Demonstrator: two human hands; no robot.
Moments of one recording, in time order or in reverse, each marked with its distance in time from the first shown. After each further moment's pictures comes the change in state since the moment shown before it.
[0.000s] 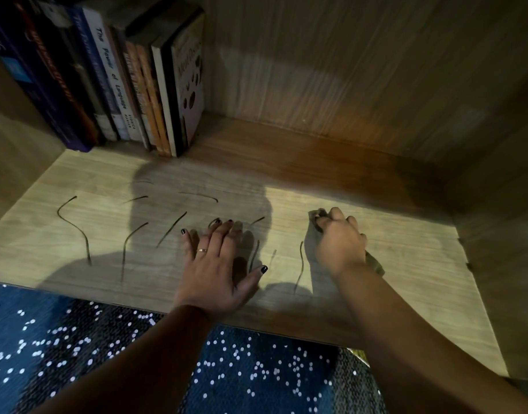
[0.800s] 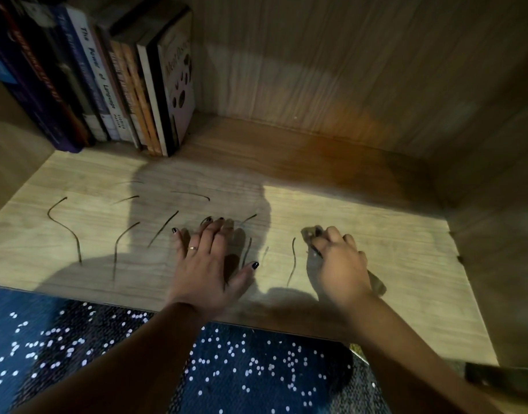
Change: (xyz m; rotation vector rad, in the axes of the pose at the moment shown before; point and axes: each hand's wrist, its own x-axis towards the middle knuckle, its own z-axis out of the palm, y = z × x) left_hand -0.001 0.002 -0.002 0.032 -0.010 -0.012; right_hand -0.040 0.029 0.012 -0.007 0.008 -0.129
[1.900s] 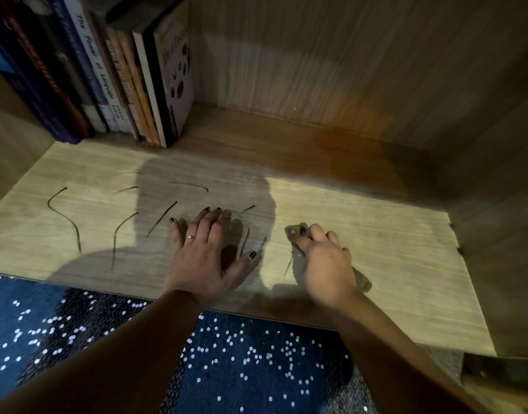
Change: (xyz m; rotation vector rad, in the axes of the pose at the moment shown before) left_hand 0.002 0.001 0.000 -0.002 0.023 -0.019; right_hand -0.017 -0.018 0.001 0.043 -0.056 -0.104
